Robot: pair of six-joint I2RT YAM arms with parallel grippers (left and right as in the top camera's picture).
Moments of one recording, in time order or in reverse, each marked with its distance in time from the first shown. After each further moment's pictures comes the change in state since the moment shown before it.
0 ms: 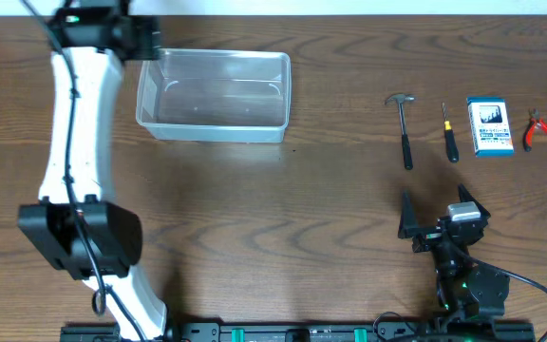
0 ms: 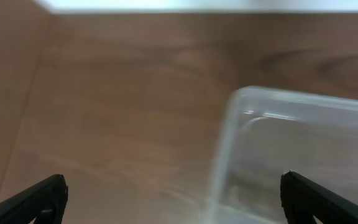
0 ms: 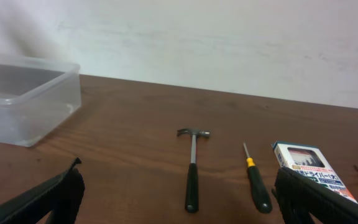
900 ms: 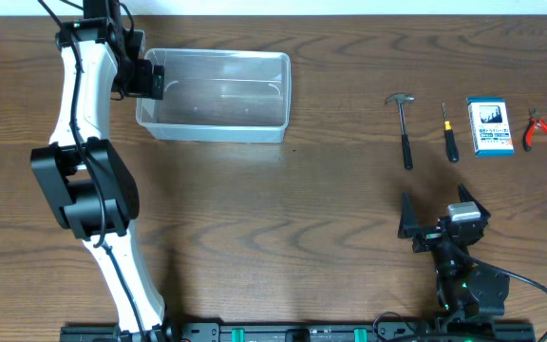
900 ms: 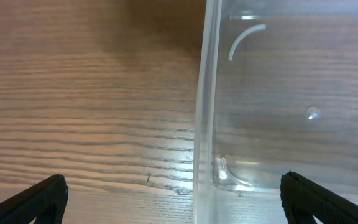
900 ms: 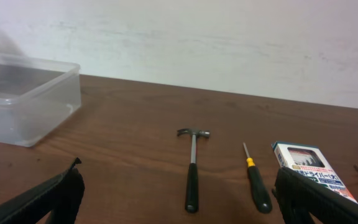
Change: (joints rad) left arm 0.095 0.288 -0.005 -0.084 0.262 0.162; right arm 0.000 0.000 0.000 0.000 0.000 0.000
